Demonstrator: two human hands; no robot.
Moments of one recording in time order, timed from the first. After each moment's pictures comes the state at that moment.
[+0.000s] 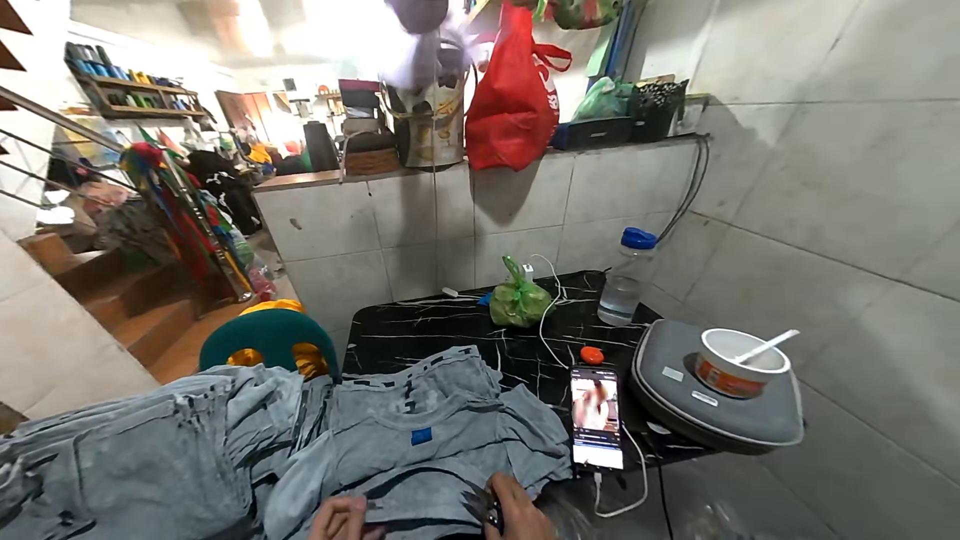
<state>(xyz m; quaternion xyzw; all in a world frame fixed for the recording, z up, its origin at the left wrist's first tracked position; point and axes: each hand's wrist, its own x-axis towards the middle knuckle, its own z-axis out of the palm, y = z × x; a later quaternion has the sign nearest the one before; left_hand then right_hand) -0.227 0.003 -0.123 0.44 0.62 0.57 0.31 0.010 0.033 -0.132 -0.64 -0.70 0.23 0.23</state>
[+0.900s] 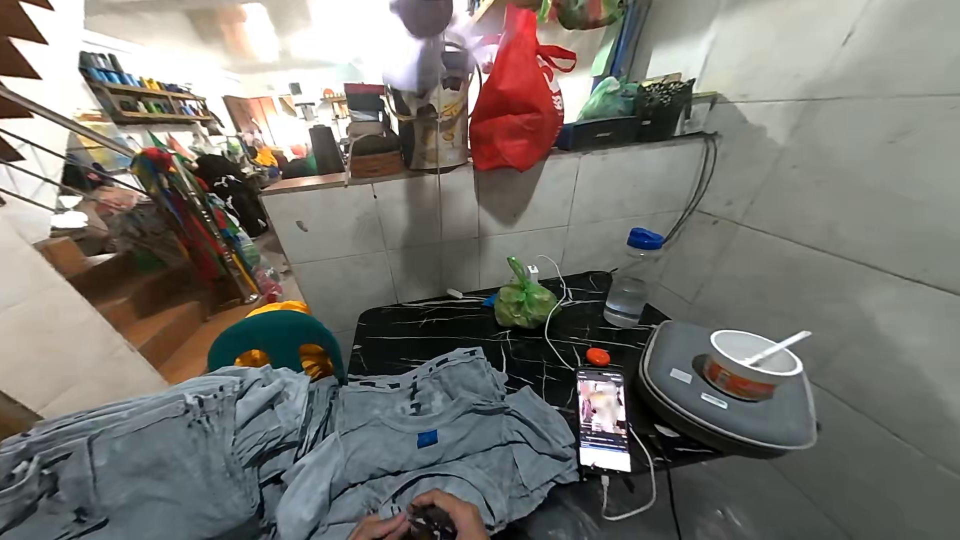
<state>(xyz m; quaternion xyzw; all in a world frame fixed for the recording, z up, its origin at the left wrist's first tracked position) -0.215 0.004 -0.168 0.55 0.48 0.65 0.20 -0.054 0.041 -0.146 -0.36 -0.70 0.45 0.43</state>
